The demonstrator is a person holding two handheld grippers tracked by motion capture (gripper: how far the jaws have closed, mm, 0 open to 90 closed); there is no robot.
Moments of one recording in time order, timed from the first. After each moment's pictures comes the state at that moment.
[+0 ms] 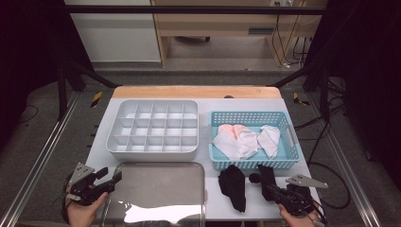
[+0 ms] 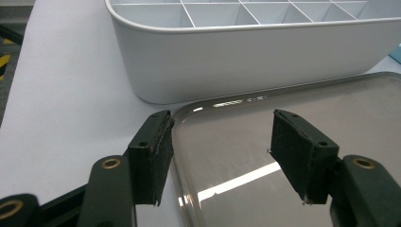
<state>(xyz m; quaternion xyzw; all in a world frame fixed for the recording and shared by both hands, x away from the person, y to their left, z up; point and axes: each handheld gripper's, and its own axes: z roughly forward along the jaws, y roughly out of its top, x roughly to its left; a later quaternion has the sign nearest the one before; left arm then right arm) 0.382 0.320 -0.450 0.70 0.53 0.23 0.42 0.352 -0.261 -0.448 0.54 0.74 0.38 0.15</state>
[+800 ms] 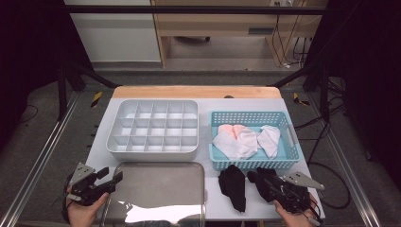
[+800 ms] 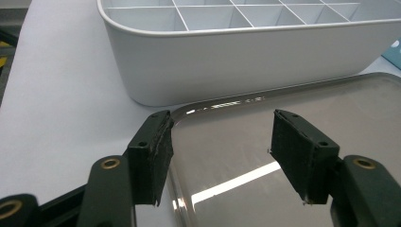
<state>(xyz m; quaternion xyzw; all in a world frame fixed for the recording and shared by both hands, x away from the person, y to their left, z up) 0.380 0.317 -0.448 0.70 0.52 0.23 0.42 0.355 -0.248 -0.440 0.53 0.72 0.38 0.24</state>
